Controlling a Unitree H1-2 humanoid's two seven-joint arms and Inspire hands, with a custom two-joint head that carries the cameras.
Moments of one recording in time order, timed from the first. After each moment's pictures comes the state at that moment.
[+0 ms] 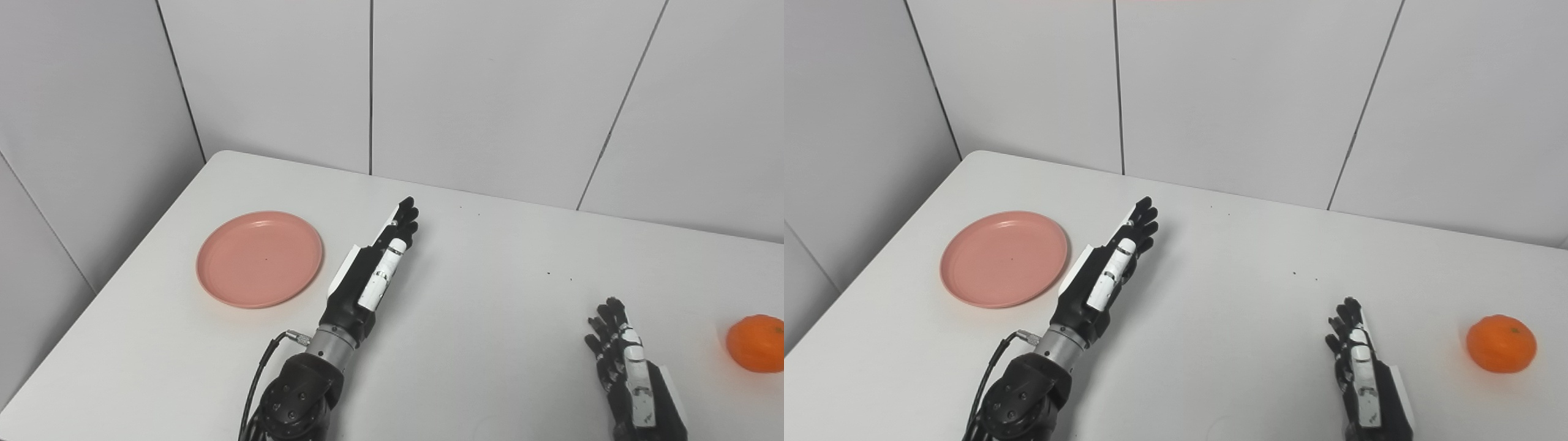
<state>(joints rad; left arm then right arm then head) -0.16 0.01 -0.09 -0.26 0.00 0.19 -0.09 0.02 -0.06 0.00 -0.15 0.19 0.07 0.14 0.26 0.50</state>
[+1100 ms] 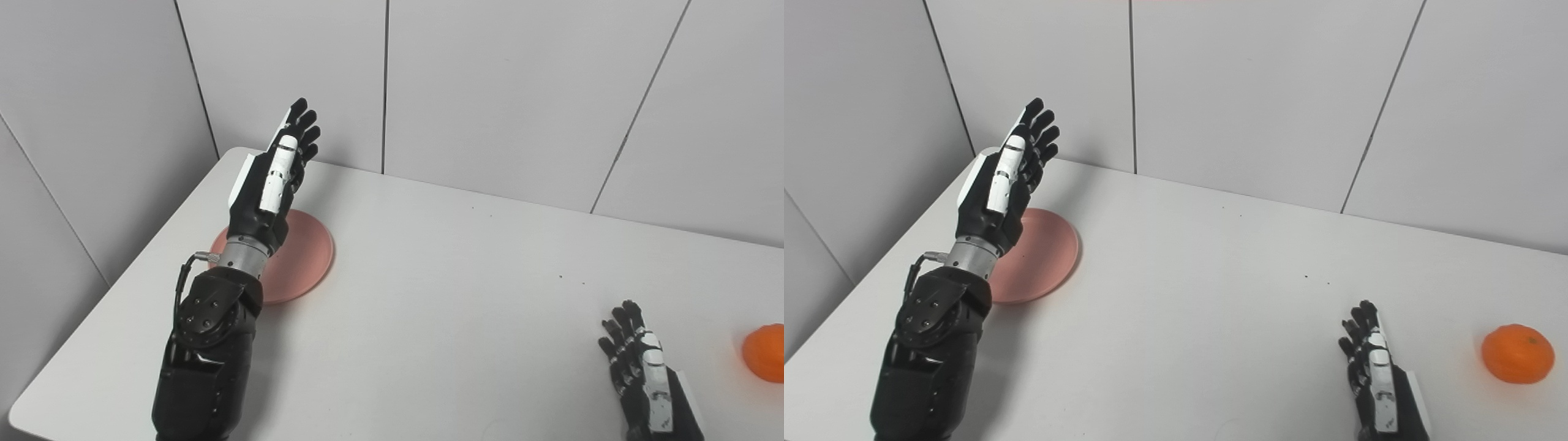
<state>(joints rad) -0.32 0.18 0.22 -0.32 -0.18 0.30 -0.04 0.01 -0.07 0.00 -0.14 0.23 0.08 0.14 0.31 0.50</state>
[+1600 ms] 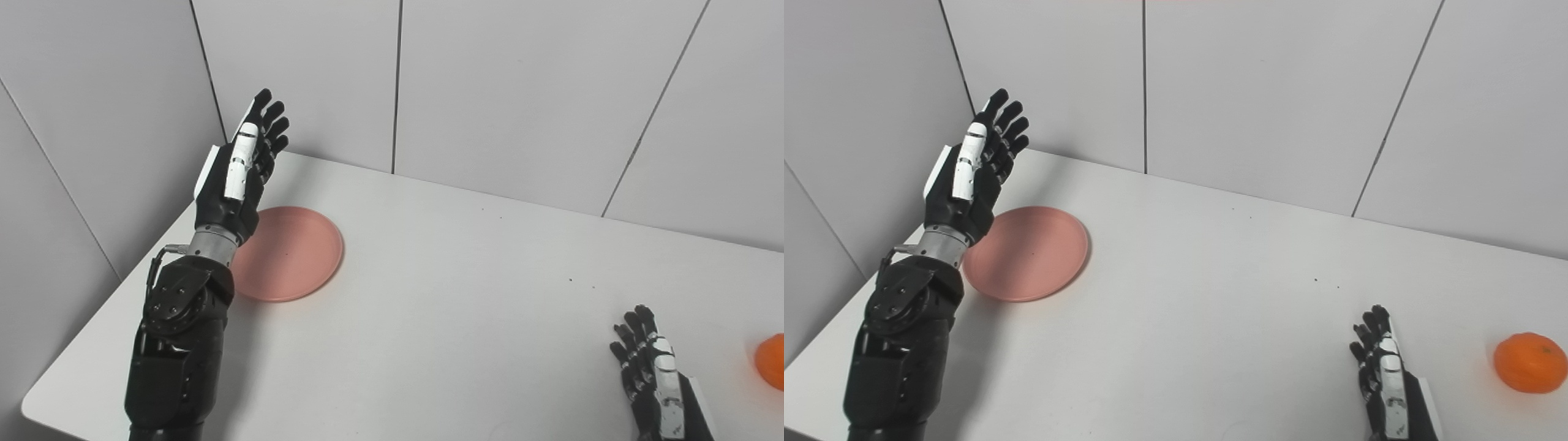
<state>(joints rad) -0.30 0.26 0.31 -0.28 -0.29 0.33 -0.04 0.01 -0.08 -0.01 -0.15 0.22 0.08 0.14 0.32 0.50</state>
